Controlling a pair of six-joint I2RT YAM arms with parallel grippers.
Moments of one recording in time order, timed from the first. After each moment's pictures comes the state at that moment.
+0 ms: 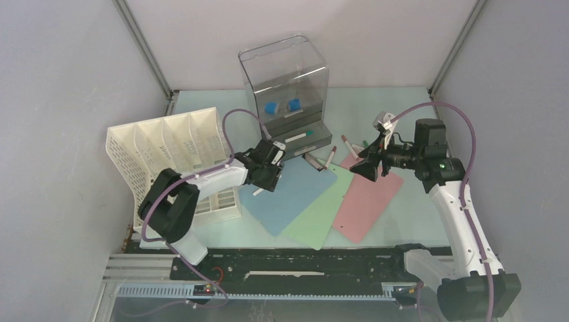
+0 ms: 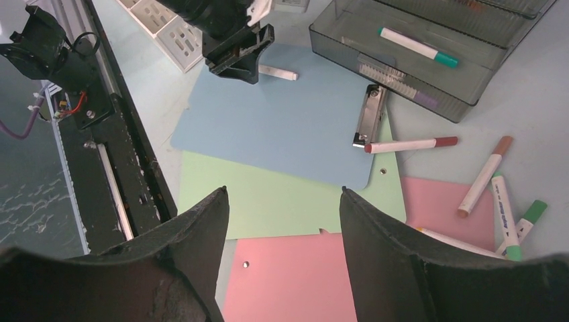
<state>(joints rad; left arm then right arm) -0.63 1.61 0.96 -0.42 -0.09 -0.19 0.06 1.02 1.04 -0.66 -0.95 -0.37</state>
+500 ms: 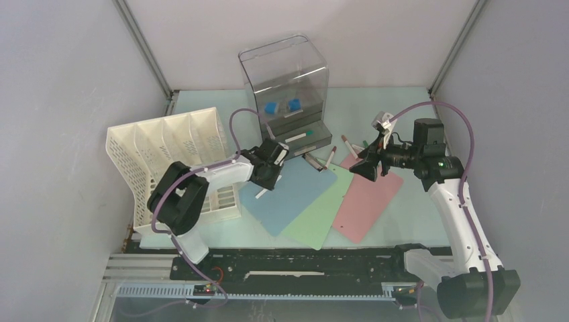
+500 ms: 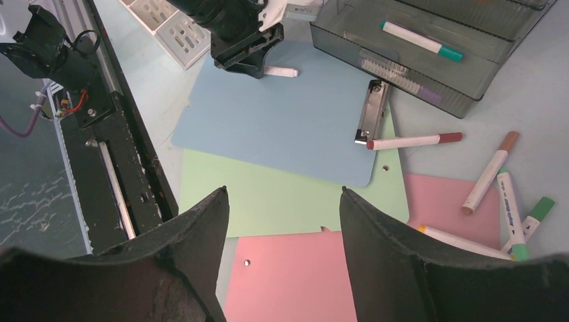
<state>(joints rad) -0.63 1.71 1.02 -0.46 -0.09 -0.16 0.06 1.04 1.04 -0.67 -0.95 -0.37</state>
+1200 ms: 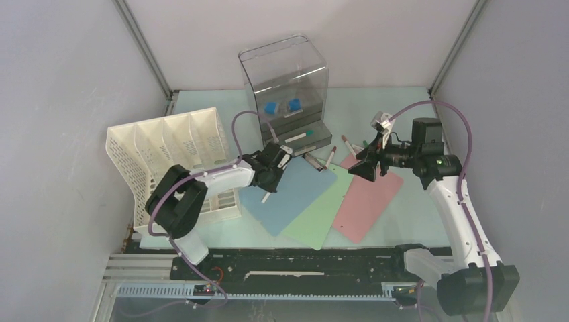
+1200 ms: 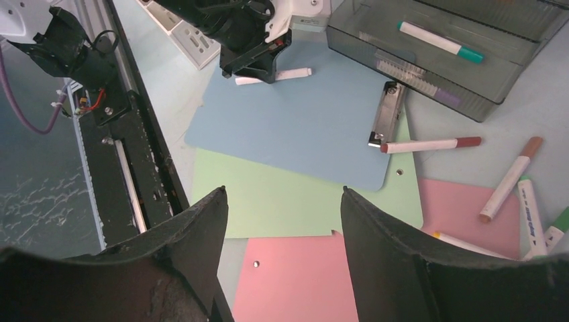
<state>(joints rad) -0.67 1.70 1.00 -0.42 -0.10 -0.17 0.06 1.05 1.04 -0.67 -0.99 -0.37</state>
